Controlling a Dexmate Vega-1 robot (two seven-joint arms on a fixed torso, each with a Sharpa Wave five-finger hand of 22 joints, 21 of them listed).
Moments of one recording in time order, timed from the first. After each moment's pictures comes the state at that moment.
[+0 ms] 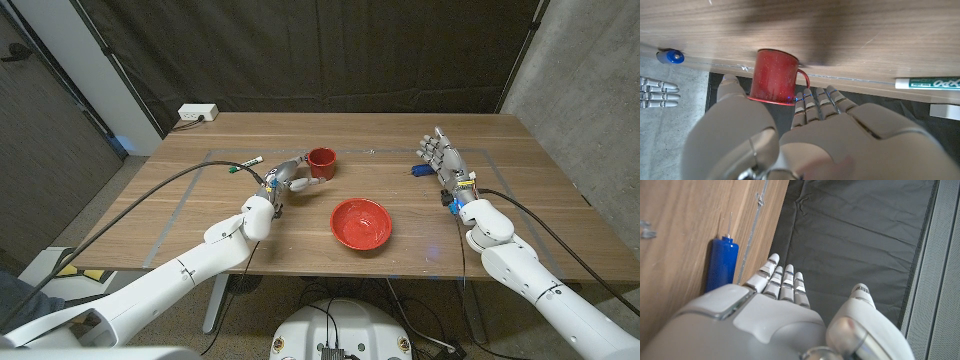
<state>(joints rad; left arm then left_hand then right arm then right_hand) 0.86 0.68 0.70 -1.73 0.33 0.31 0.32 0.72 -0.02 -0.04 -0.05 0.33 0.20 0.03 0.24 0.19 0.23 -0.03 0.24 0.19 0.16 -0.02 0.20 0.18 0.09 -0.03 0.22 0.18 -1.09 -0.60 -0.29 -1.57 0.63 0.33 -0.09 0.30 0.03 0.17 -0.11 0.18 0.18 0.09 0.19 0.19 0.22 0.11 0.21 0.18 0.14 0.06 0.18 0.18 0.27 -0.04 0.20 0.18</state>
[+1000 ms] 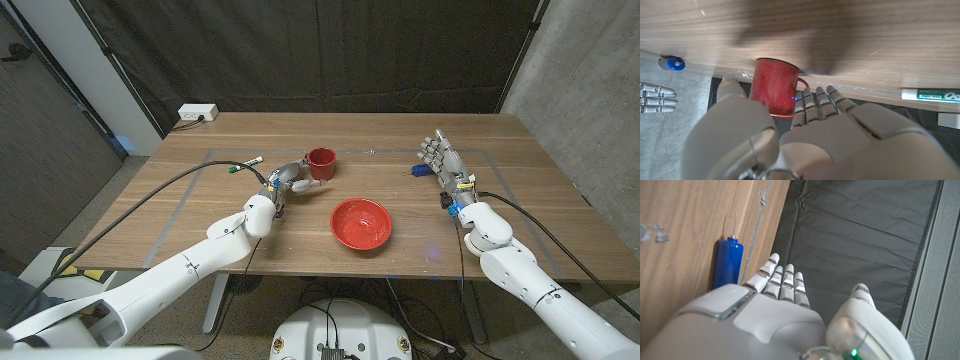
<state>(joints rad) 0.81 0.67 0.73 -1.65 0.32 0.26 0.29 0.72 -0.02 -0.04 -0.05 0.33 0.21 0.03 0.24 0.19 0.23 -0.04 0.24 0.19 0.16 -0.02 0.20 0.18 0.09 -0.03 0.22 0.18 -1.11 -0.60 -0.29 -1.58 0.62 0.33 -0.12 0.30 0.03 0.17 -0.11 0.18 0.18 0.09 0.19 0.19 0.23 0.11 0.21 0.18 0.14 0.06 0.18 0.18 0.28 -0.04 0.20 0.18</state>
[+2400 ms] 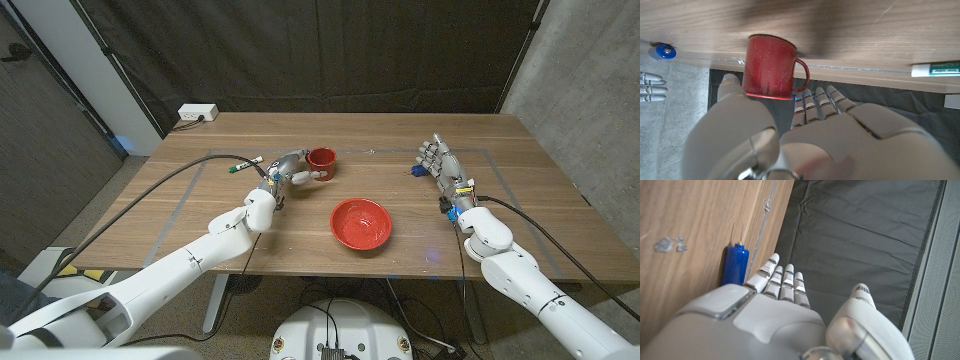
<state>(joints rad) 0.78 0.64 0.73 -1.62 0.36 0.22 0.34 0.73 -0.01 -0.04 -0.05 0.33 0.21 0.03 0.22 0.19 0.23 -0.04 0.22 0.19 0.15 -0.03 0.19 0.18 0.07 -0.02 0.21 0.18 -1.15 -0.61 -0.29 -1.62 0.61 0.31 -0.14 0.30 0.03 0.17 -0.11 0.18 0.18 0.09 0.19 0.19 0.24 0.11 0.21 0.18 0.14 0.06 0.18 0.18 0.28 -0.04 0.20 0.18</state>
